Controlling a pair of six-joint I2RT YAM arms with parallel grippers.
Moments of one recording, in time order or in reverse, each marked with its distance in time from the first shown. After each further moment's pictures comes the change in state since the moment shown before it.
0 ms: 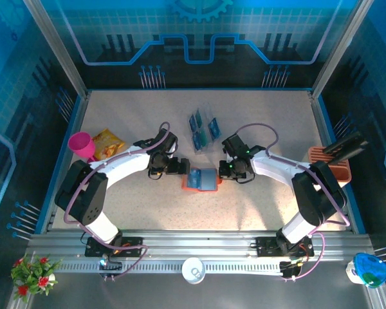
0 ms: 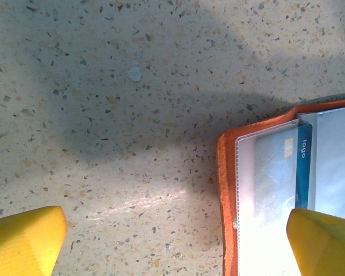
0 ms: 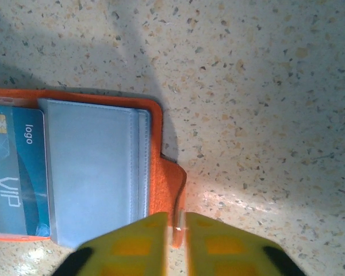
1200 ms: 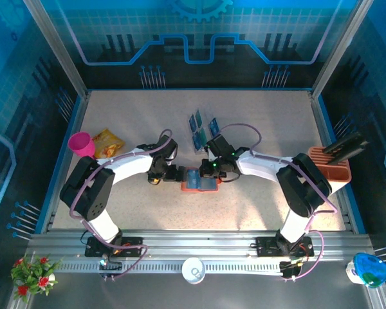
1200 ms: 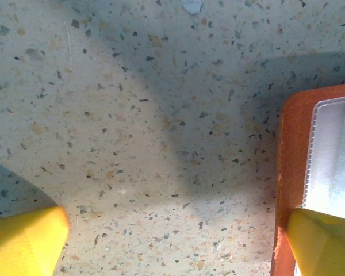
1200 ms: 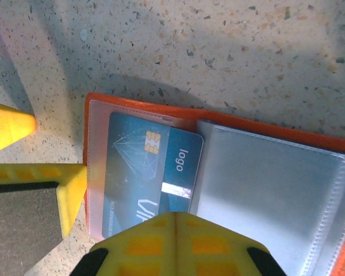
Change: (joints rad) left arm 0.000 0.055 -0.054 -0.015 -0.032 0.011; right arm 0.116 0.137 0.077 0.218 -0.143 0.093
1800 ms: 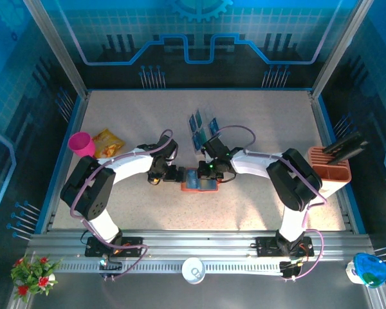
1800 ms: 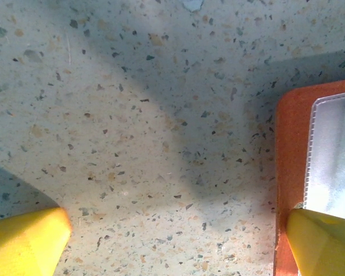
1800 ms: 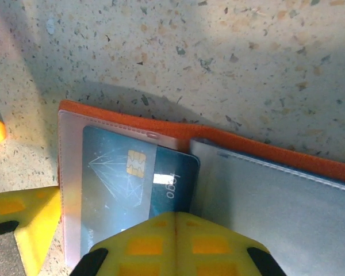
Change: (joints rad) left arm 0.000 0.009 0.002 -0.002 -0.003 0.019; right arm 0.012 0.091 0.030 0.017 0.000 0.000
